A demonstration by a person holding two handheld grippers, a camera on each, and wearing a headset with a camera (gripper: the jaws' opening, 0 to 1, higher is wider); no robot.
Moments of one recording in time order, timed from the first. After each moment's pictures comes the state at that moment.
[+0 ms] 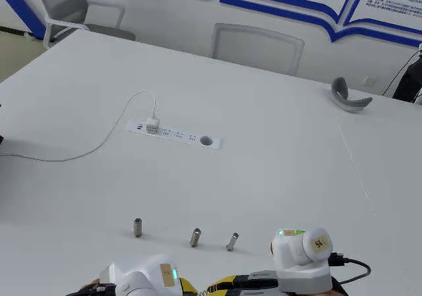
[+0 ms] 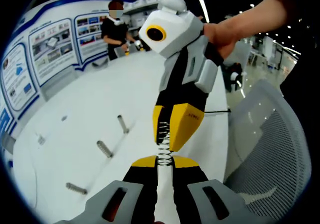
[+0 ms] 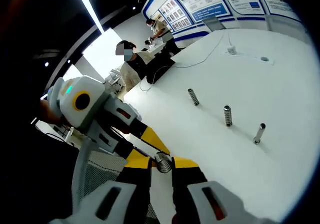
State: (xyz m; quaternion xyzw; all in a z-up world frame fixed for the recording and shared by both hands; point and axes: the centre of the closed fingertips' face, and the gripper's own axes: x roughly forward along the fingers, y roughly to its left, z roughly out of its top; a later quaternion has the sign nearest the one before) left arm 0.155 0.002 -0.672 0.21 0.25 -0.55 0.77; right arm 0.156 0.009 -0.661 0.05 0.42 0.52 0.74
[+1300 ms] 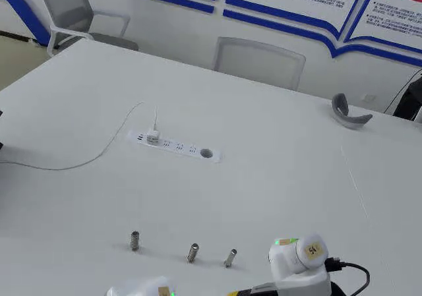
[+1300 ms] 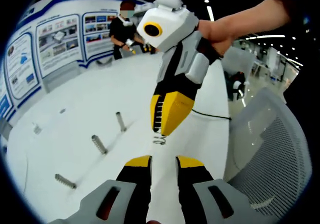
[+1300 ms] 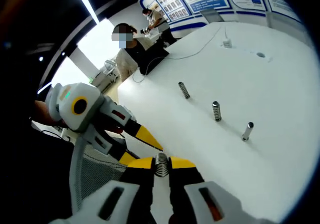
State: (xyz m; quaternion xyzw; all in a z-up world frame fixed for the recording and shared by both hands) left arm 0.154 0.002 -0.686 0.16 0.26 -0.54 0.78; right arm 0.171 -0.014 -0.665 0.03 0.45 0.50 0.74
